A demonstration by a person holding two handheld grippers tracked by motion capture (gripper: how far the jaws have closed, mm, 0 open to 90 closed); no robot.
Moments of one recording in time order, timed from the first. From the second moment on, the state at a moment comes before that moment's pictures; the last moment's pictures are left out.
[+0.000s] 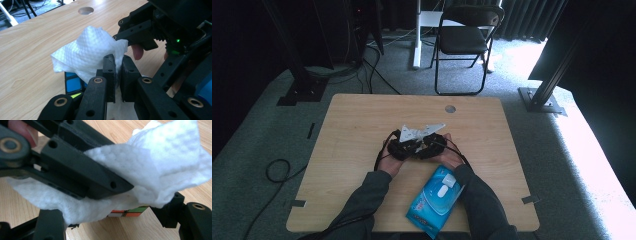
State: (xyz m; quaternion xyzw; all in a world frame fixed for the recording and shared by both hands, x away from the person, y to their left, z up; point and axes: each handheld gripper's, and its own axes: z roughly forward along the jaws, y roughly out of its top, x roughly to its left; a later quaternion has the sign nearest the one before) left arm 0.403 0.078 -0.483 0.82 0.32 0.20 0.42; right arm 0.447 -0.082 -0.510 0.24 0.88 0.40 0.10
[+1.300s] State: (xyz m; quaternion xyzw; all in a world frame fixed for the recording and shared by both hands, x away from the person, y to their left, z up) left arm 0.404 0.084 -0.487 0.82 0.34 0.20 0.41; right arm 0.447 -0.082 -0.512 0.24 0.88 0.40 0.10
